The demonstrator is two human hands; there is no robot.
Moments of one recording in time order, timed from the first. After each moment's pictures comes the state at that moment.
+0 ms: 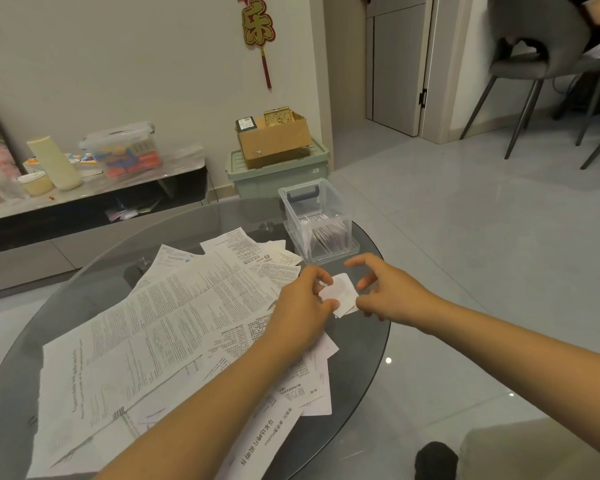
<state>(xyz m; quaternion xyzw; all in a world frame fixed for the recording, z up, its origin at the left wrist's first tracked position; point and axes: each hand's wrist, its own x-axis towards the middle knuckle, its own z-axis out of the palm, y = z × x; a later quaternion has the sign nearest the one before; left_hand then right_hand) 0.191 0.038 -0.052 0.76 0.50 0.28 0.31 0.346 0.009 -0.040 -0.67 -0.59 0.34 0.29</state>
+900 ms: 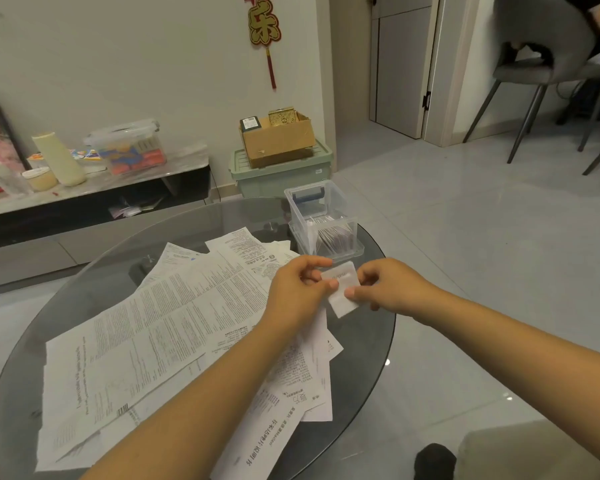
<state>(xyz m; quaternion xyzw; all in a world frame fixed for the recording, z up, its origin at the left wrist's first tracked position) 0.185 0.046 -0.034 0.67 0.48 0.38 0.42 0.338 0.011 -0.019 -0.69 -0.59 0.33 0.25</state>
